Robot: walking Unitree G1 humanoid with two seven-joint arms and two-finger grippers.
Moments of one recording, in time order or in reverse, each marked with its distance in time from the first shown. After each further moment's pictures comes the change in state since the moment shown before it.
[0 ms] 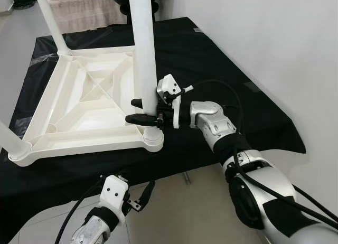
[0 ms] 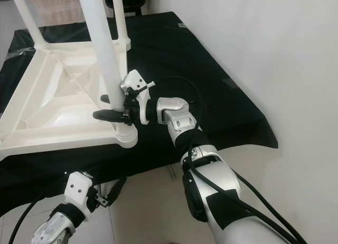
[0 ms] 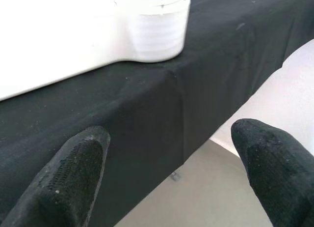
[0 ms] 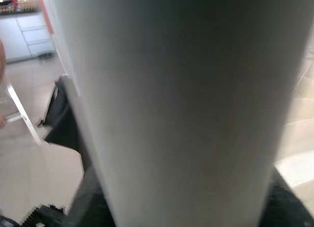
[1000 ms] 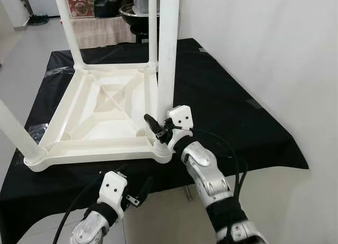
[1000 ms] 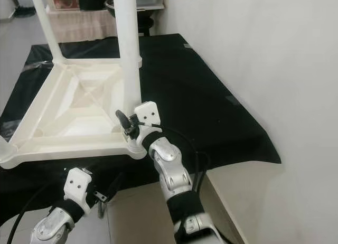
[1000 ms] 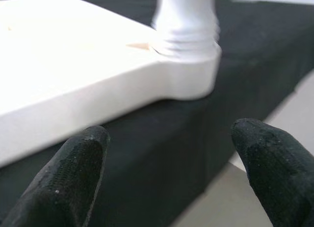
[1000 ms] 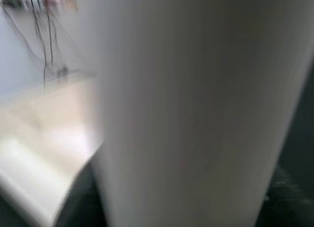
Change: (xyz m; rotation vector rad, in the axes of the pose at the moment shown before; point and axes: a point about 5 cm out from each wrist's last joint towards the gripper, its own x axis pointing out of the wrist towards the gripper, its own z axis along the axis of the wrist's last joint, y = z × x) left arm 0.008 0.006 0.002 0.015 -0.010 0.000; right arm 0.001 0.037 -0.070 0.123 0.003 -0.733
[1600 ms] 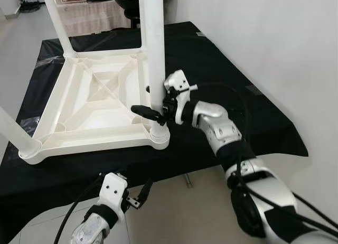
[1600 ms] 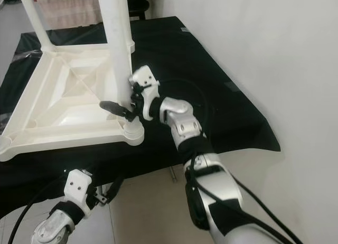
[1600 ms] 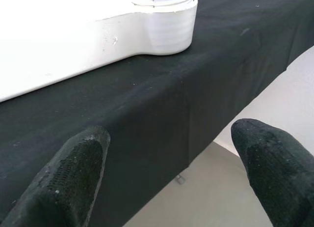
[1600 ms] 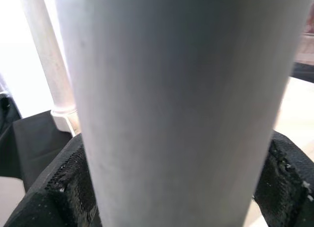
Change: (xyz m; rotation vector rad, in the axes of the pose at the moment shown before) left arm -0.007 -0.003 -0.003 -0.009 0.013 0.012; right arm 0.022 -0.032 0.084 -0.116 -0.064 0.479
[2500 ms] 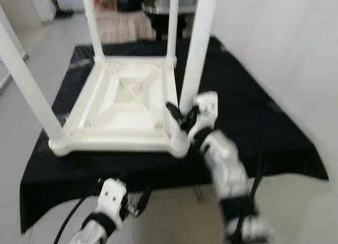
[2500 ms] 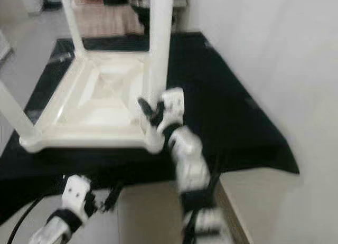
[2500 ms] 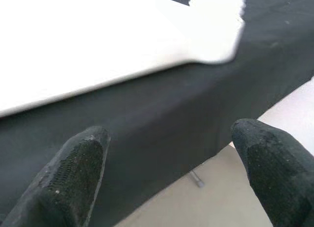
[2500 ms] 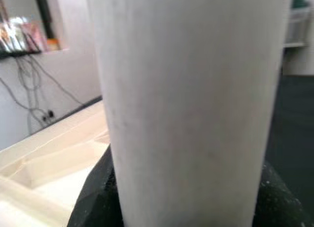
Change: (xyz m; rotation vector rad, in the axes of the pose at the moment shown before) left arm -0.003 0.003 0.000 0.006 0.013 -0.011; right arm -0.049 0.032 -0.059 0.145 -0.066 -0.741
